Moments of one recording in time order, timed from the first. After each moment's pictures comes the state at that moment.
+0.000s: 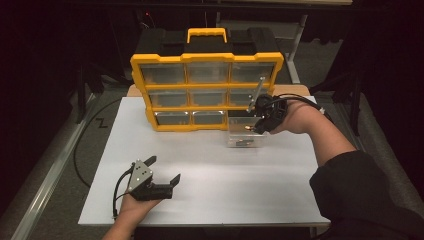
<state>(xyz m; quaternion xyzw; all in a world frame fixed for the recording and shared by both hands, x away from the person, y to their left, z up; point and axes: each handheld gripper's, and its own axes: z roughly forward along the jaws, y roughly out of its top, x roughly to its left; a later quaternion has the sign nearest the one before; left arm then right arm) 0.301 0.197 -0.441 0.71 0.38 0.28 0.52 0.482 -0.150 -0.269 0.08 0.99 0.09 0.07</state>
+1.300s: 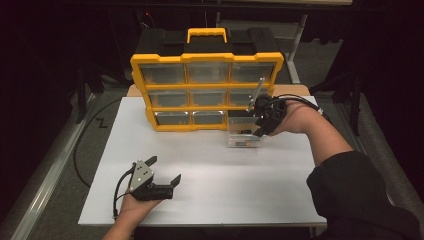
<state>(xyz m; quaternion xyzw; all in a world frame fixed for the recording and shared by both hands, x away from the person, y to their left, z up) 0.301 0.195 -0.442 0.71 0.38 0.28 0.52 0.483 -0.155 -0.278 0.10 0.99 0.09 0.07</state>
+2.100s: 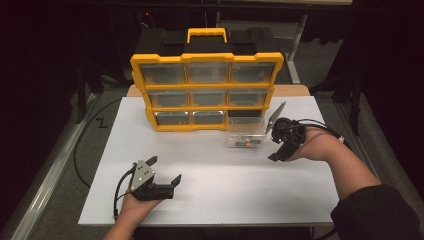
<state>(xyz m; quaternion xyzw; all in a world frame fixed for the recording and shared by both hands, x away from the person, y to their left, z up) 0.302 0.195 -0.443 0.71 0.39 0.28 0.51 0.435 -0.200 -0.307 0.15 0.98 0.09 0.07</state>
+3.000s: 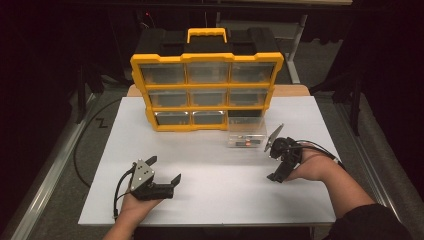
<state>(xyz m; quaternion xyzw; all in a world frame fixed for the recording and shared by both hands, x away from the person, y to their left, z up) 0.303 0.195 -0.443 0.71 0.39 0.28 0.51 0.414 -0.206 -0.364 0.18 0.98 0.08 0.06</state>
